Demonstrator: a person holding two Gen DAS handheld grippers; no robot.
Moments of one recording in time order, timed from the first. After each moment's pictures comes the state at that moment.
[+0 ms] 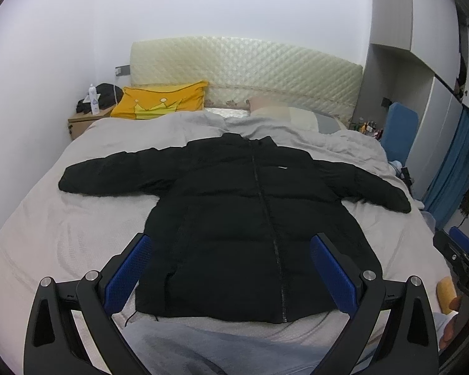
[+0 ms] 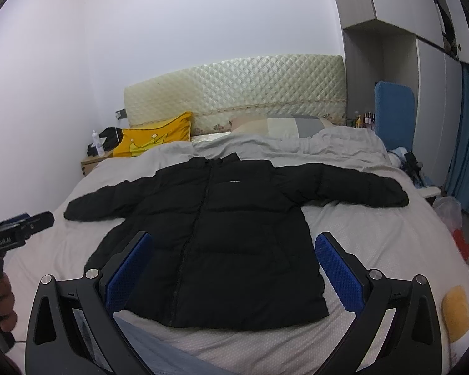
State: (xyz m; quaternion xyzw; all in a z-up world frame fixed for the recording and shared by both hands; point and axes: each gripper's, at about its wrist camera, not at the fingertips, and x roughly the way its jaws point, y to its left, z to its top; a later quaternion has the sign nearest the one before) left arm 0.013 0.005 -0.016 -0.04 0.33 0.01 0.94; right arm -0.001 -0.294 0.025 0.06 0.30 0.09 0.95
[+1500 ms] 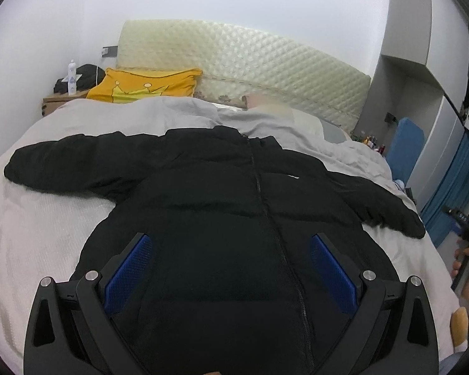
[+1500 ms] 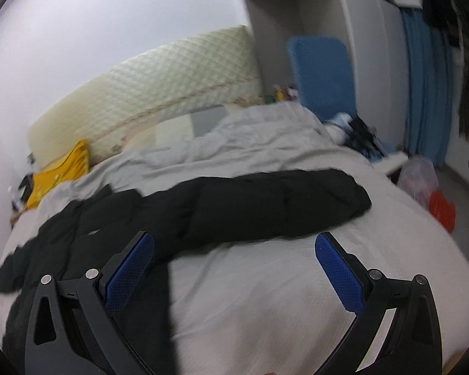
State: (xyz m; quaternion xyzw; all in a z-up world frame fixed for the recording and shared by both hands) left arm 0.179 0.037 -0.150 -0.11 0.31 -0.02 0.94; right arm 0.224 -0.560 -0.108 0.17 0.31 -0.09 0.93
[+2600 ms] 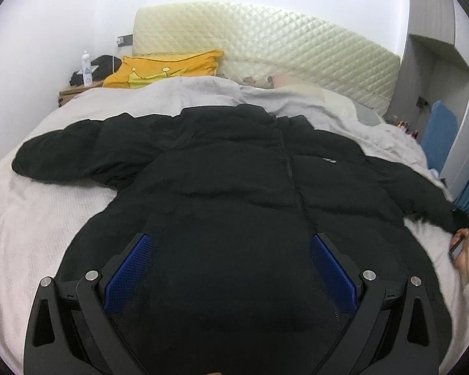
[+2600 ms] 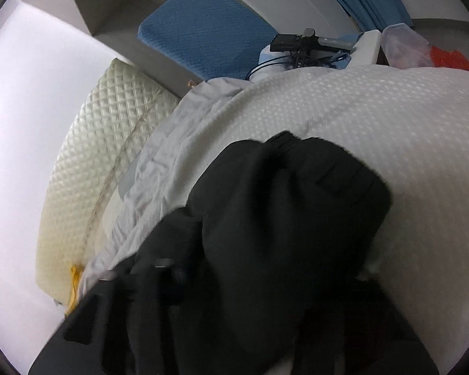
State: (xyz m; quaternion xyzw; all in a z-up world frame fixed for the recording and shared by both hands) left arm 0.238 0.017 -0.204 -0.07 0.35 0.06 0.93; right arm 0.345 -0.768 -0.279 0.45 0.23 -0.13 0.85
